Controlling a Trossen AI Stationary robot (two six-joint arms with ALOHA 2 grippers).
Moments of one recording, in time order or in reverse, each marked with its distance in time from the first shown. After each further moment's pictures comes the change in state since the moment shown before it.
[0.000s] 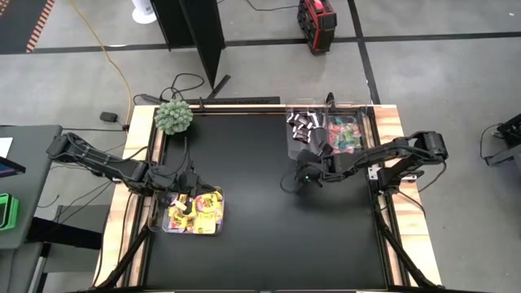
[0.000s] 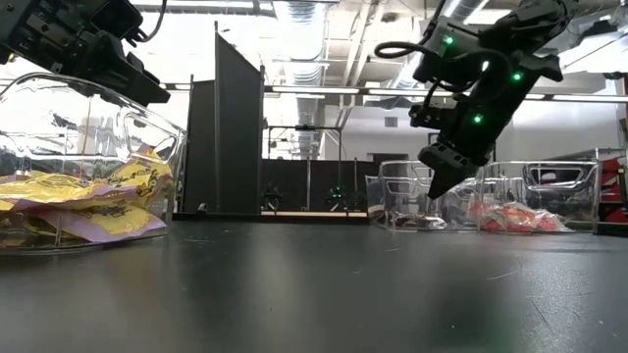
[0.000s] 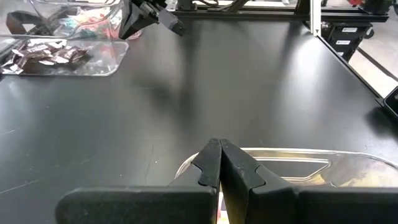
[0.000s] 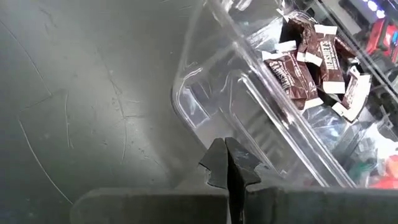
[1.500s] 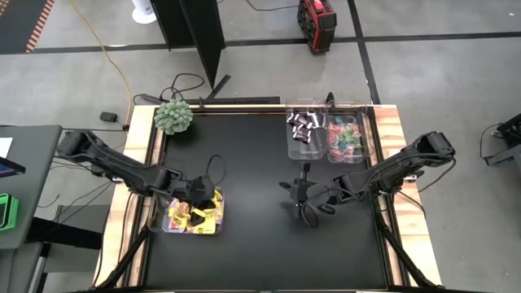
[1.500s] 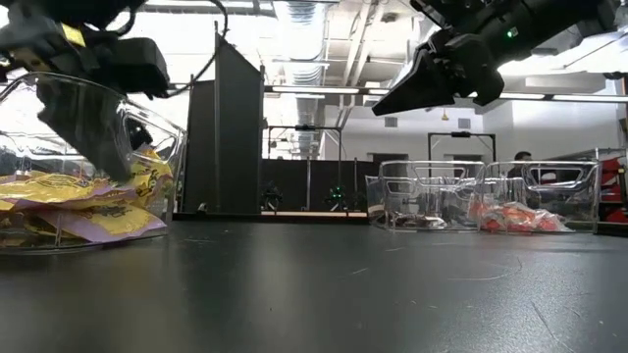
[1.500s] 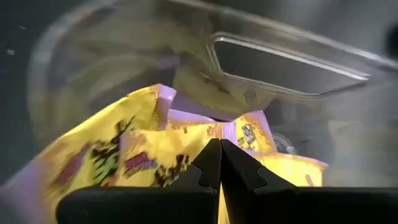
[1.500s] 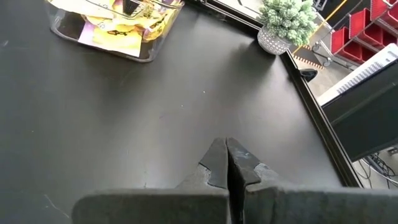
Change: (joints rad) left arm -0.020 0.412 0.196 -0.287 0.198 -0.341; right arm 0.328 -0.062 0.000 0.528 -0.057 -0.595
